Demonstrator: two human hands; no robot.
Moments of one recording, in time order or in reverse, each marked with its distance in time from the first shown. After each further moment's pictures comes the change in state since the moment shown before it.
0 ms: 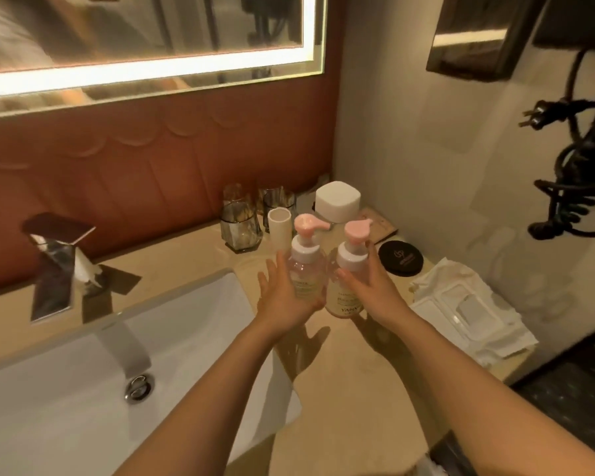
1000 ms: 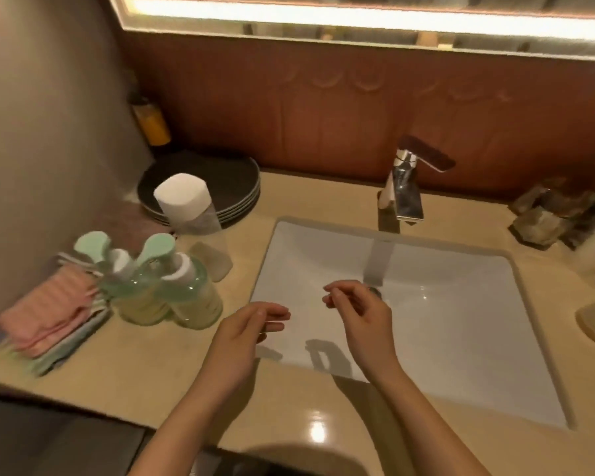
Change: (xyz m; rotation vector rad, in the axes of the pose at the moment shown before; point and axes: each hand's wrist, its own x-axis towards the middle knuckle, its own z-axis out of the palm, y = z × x) left_hand -0.351 -0.208 -0.214 -0.578 0.682 -0.440; right_hand -0.215 -0.122 0.346 0.214 -0.519 -0.263
